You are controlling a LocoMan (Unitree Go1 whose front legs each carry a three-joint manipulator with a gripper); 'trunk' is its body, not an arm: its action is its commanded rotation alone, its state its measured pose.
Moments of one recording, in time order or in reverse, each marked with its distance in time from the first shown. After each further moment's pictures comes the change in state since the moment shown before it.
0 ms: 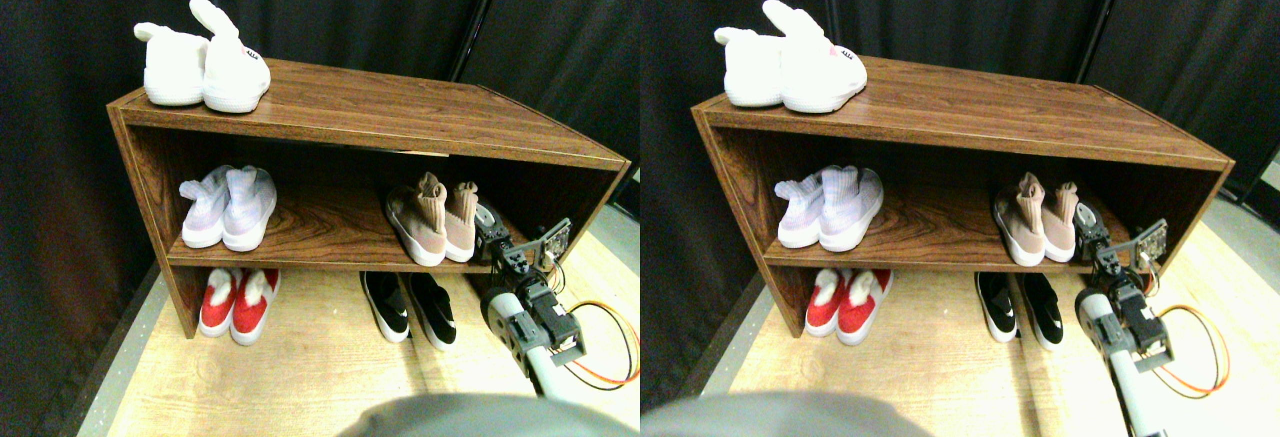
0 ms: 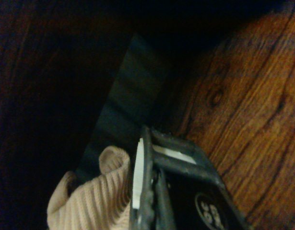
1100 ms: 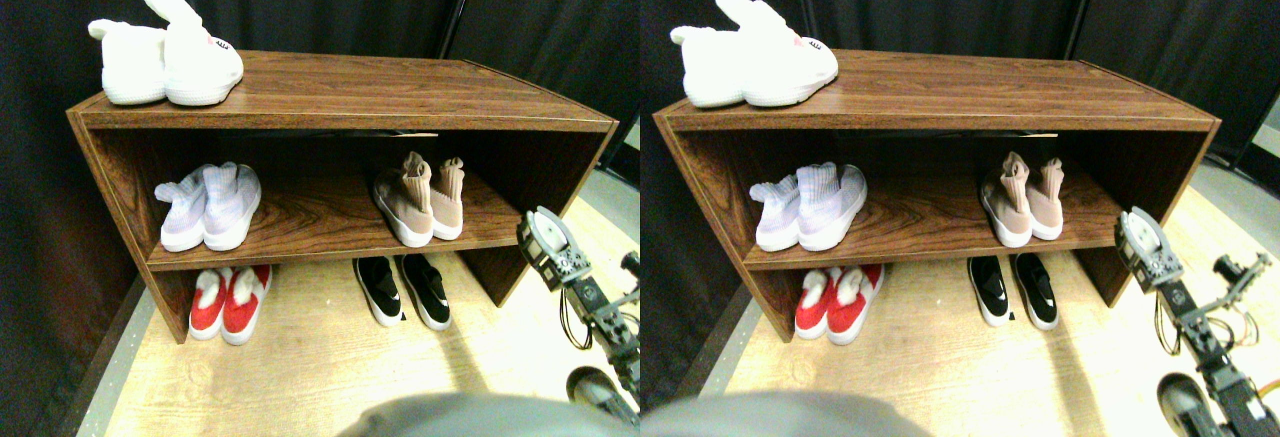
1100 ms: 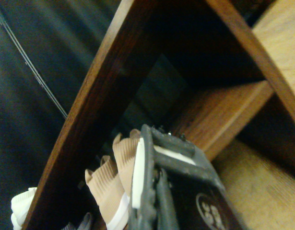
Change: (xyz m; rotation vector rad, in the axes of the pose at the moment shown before) right arm -0.092 -0.001 0.046 -0.090 0.096 0.248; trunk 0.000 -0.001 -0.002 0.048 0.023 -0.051
